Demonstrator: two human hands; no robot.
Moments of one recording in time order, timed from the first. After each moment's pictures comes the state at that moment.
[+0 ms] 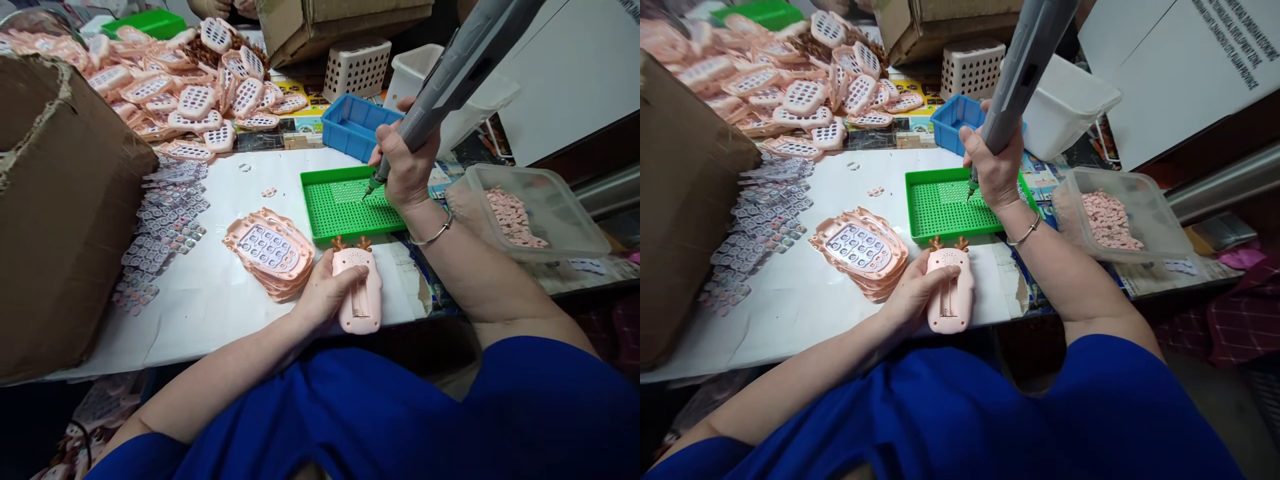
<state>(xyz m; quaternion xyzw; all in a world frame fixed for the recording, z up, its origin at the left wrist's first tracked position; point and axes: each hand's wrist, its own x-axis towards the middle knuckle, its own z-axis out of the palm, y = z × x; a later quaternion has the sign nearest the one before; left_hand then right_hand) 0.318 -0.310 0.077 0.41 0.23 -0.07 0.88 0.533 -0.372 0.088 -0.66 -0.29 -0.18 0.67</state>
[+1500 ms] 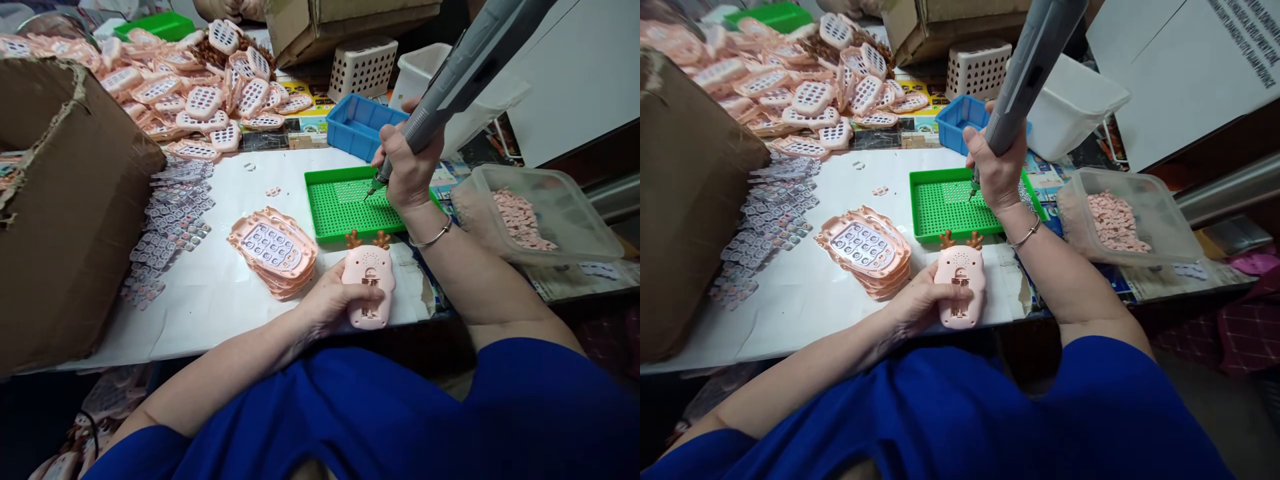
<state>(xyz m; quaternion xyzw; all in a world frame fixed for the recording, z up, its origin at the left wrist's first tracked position) 0.315 -0.311 0.073 0.35 0.20 -0.19 0.90 0.515 -0.367 0.094 -0.61 -0.28 -0.17 0.72</state>
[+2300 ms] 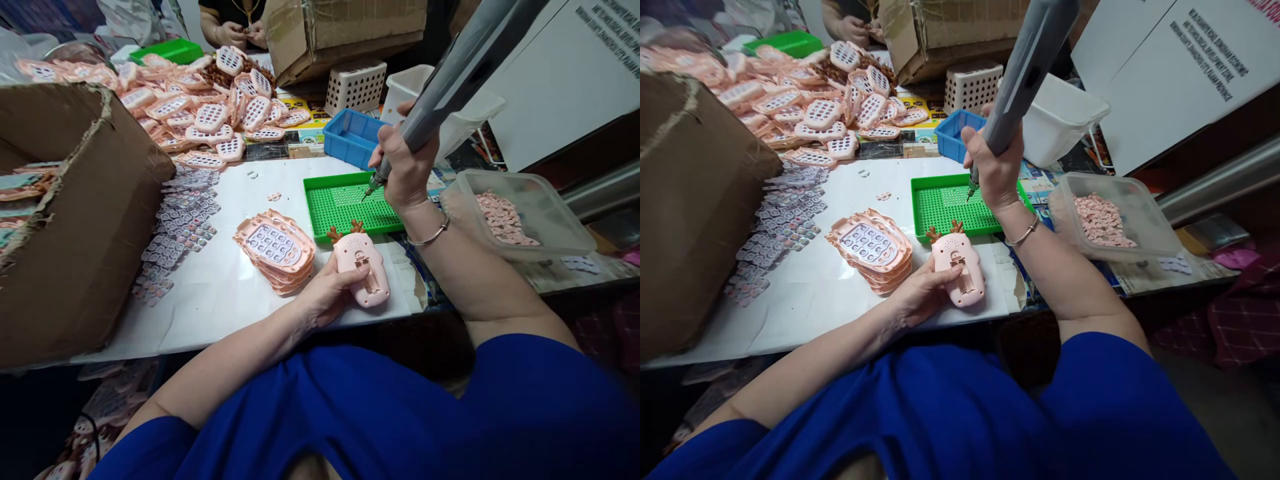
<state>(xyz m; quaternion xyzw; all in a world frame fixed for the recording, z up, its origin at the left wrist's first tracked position) 0.315 -0.310 0.078 0.32 0.20 -0.15 0.92 0.507 -0.367 0.111 -0.57 -0.29 -0.19 0.75</state>
